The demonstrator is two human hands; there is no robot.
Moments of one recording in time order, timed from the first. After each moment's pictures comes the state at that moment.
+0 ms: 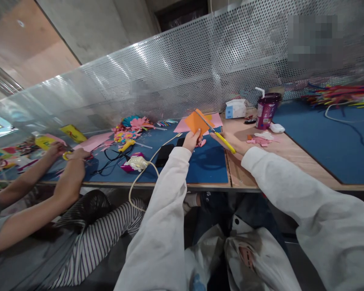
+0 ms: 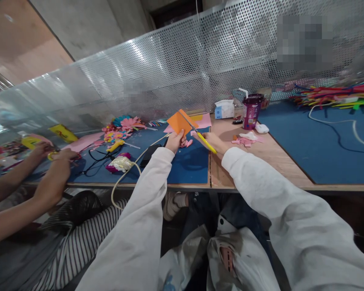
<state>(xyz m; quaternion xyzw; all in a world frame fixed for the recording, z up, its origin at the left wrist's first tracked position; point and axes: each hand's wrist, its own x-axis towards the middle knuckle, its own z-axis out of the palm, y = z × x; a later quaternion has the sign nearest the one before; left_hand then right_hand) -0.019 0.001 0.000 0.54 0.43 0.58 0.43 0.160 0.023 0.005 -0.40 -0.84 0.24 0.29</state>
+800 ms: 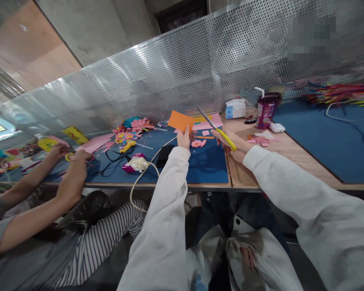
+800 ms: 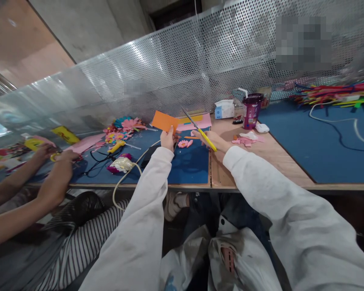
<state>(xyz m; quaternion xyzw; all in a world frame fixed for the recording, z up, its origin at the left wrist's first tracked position) -0.035 0.007 0.007 0.42 0.48 0.70 0.32 0.162 0.013 0.017 -0.45 -0.76 0.38 0.28</state>
